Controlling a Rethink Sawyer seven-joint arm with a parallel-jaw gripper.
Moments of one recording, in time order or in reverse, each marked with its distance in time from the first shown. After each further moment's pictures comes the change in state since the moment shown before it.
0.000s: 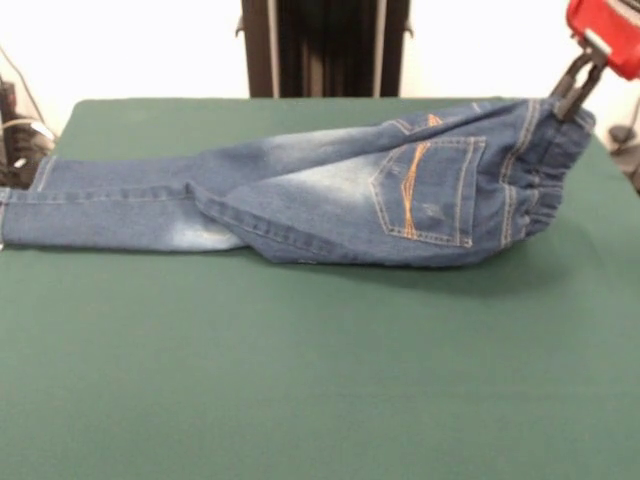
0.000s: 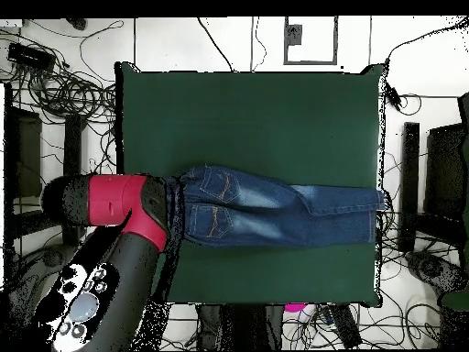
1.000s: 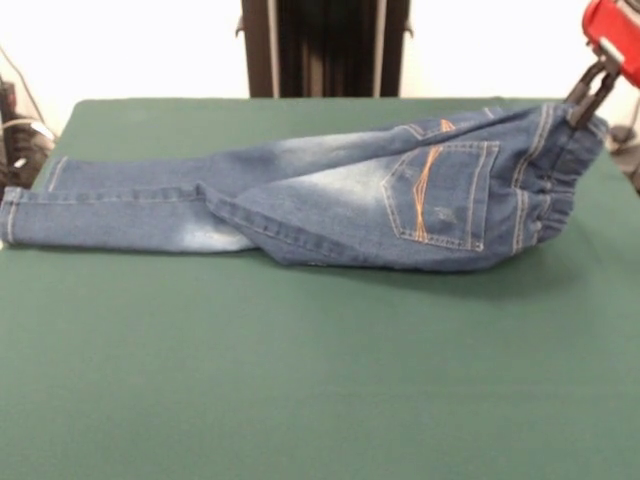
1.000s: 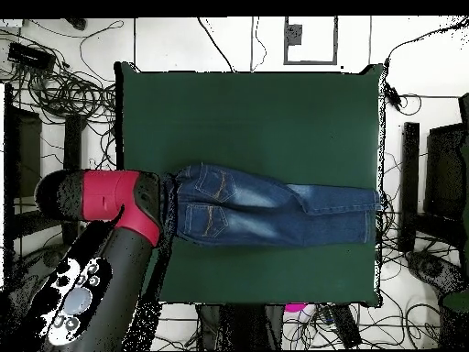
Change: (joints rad) arm 0.012 0.038 -0.017 -0.039 0.036 0.046 0.051
